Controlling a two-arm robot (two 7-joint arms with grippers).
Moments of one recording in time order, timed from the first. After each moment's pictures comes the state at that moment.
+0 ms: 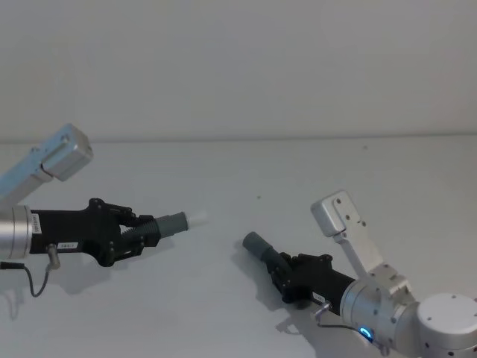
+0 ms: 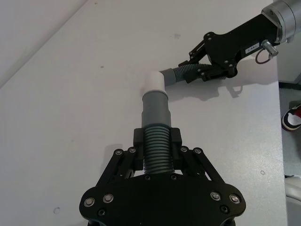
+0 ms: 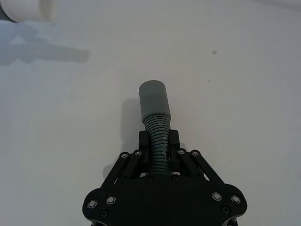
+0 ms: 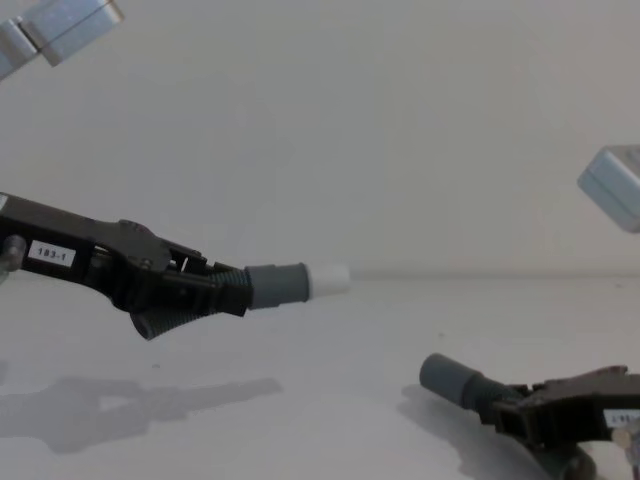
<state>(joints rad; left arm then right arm) -0.55 0.68 0.55 -1.52 -0.45 0.29 -0.93 0.09 0.38 -0.37 -1.75 0.27 0.54 0.24</state>
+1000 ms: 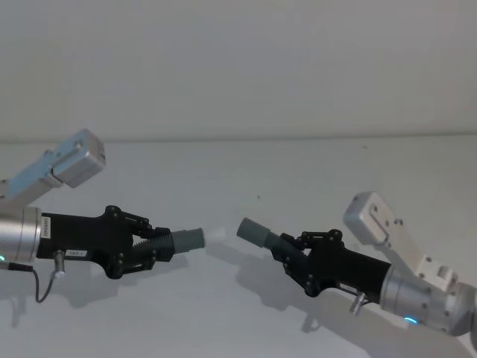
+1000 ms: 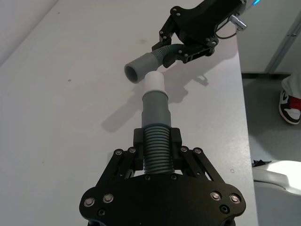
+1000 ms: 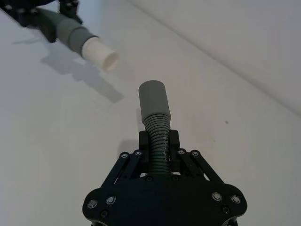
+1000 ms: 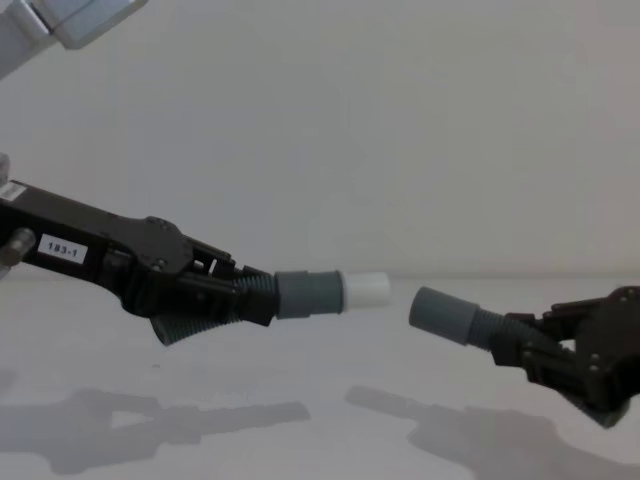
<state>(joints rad) -0.60 0.69 0.61 -1.53 -0.47 0.27 -1.02 0.15 0.58 -0.38 -1.68 0.26 0.11 0.56</state>
